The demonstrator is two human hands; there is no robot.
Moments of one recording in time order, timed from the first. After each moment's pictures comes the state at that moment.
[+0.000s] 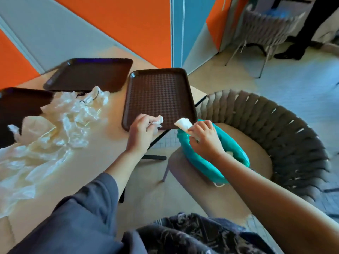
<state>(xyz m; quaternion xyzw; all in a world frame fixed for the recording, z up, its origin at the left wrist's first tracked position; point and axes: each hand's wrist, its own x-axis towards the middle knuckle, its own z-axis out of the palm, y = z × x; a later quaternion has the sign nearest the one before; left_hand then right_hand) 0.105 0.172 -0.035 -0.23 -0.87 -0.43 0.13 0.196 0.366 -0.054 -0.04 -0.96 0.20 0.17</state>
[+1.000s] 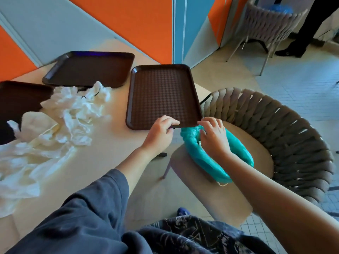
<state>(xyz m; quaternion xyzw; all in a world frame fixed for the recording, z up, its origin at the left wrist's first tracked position) 0.109 0.204 -0.040 -0.35 -0.85 -0.39 0.00 0.191 0.373 -0.058 -0.16 -0.96 0.18 0.15</state>
